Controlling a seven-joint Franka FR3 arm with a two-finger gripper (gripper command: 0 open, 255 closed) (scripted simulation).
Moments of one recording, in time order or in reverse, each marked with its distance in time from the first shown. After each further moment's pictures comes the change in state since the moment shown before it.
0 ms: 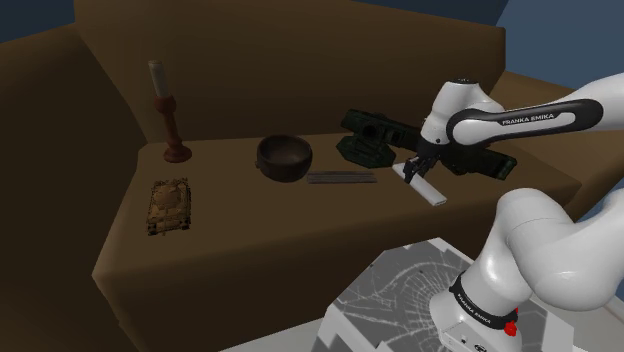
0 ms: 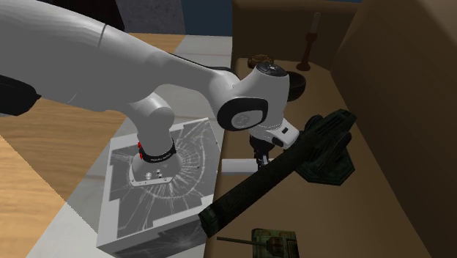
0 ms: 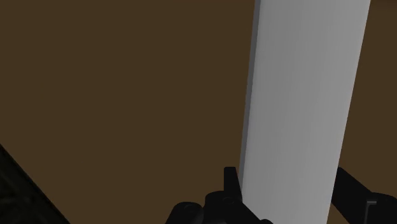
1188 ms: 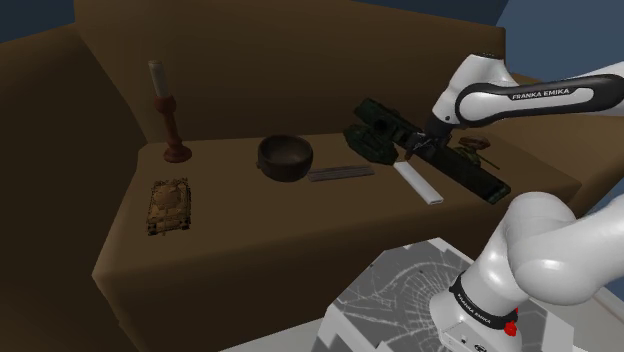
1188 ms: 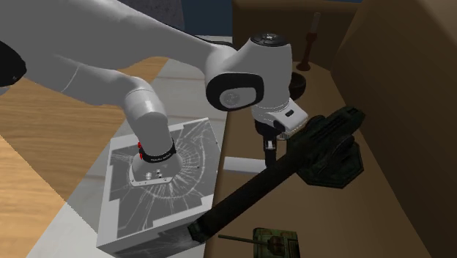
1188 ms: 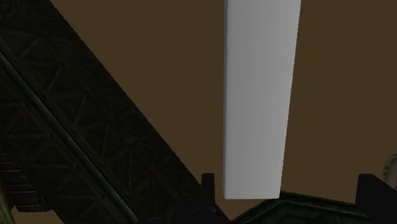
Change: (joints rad) arm -0.262 0.045 0.286 0.033 0.266 0.070 -0.005
